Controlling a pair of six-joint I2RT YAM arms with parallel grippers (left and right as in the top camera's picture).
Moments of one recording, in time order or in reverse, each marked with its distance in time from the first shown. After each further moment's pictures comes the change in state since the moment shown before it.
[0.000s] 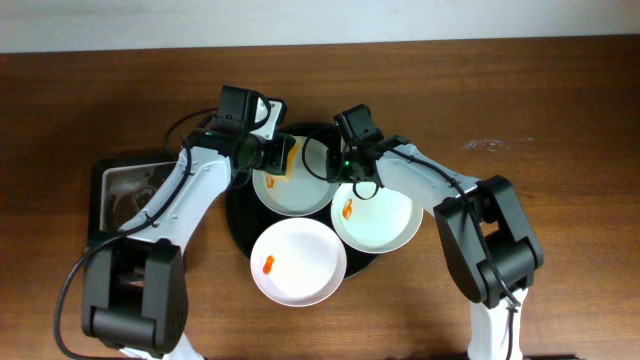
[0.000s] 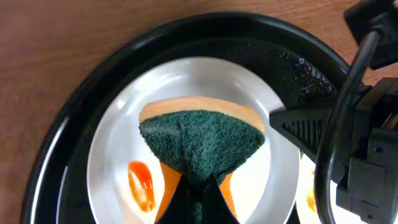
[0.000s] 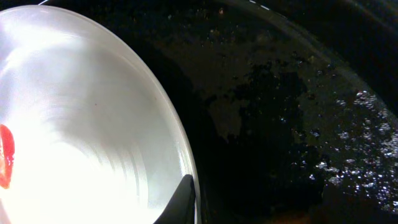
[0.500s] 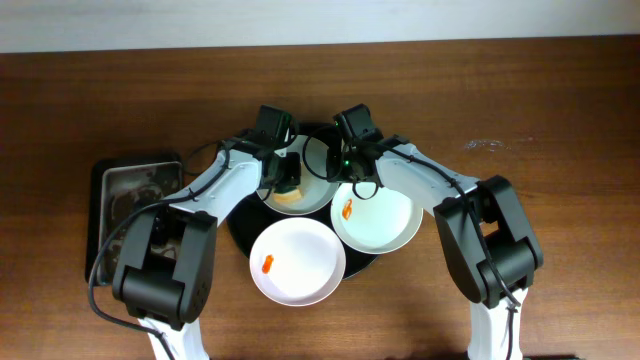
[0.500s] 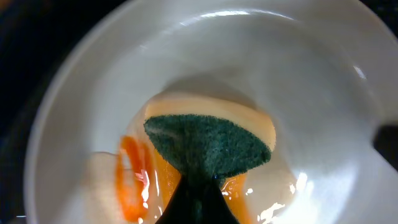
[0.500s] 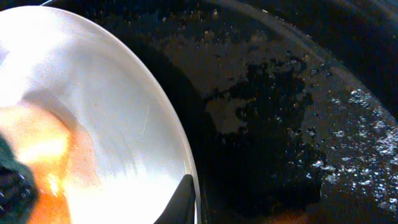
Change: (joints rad) left arm -0.092 0.163 -0.023 0.022 -0.230 -0.268; right arm 0.002 0.000 0.004 -0.011 0.013 0.029
